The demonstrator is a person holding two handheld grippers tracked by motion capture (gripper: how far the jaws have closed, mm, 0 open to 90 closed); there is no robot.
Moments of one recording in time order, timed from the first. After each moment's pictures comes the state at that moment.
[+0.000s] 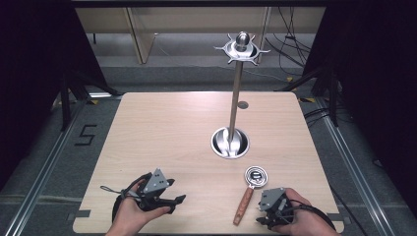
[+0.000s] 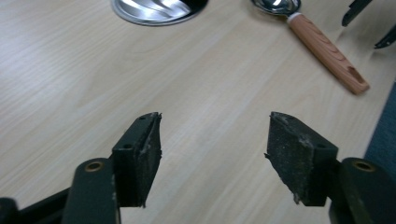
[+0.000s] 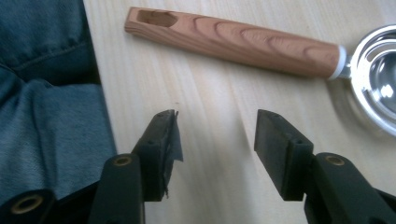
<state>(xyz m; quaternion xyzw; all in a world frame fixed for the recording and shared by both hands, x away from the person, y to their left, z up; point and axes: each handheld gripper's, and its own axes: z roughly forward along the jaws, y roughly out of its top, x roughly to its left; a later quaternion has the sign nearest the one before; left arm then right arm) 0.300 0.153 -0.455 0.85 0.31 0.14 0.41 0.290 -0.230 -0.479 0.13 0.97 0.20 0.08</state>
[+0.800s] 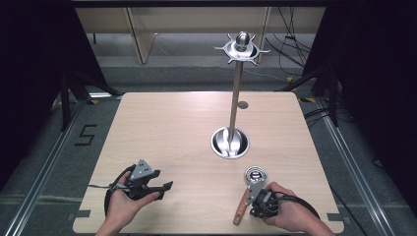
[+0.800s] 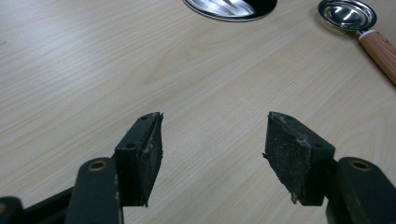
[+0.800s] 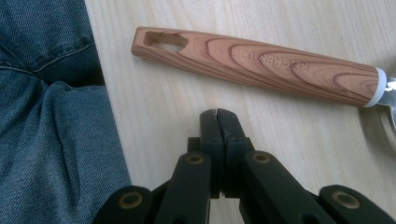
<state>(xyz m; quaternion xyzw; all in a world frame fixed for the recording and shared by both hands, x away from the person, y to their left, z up) 0.324 0.185 -0.464 0.82 0.38 0.15 0.40 0.309 -0.196 -0.477 0.14 0.98 0.14 0.01</state>
